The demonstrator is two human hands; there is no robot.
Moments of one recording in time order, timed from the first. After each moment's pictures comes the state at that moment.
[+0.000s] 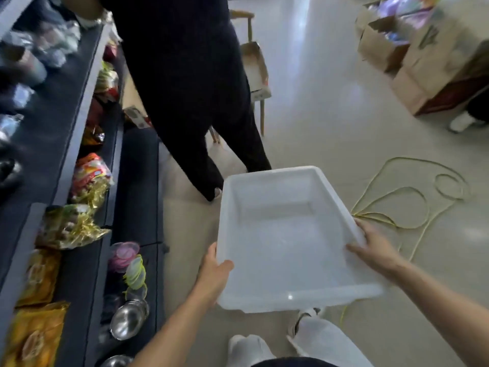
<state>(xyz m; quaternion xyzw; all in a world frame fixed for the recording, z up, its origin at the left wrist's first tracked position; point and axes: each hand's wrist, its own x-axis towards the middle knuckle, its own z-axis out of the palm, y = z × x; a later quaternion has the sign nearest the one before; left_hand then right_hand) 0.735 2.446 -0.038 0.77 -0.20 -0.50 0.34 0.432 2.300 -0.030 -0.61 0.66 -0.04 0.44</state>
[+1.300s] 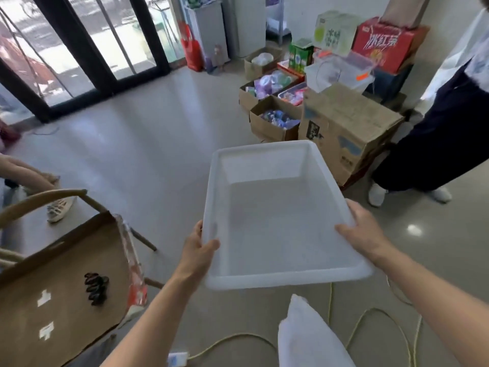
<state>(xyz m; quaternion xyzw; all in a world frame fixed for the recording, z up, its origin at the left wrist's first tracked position) 0.592 1.482 0.014 0.66 -0.45 -0.49 0.34 0.253 1.485 0.014 -0.49 0.74 -0.28 0.38</state>
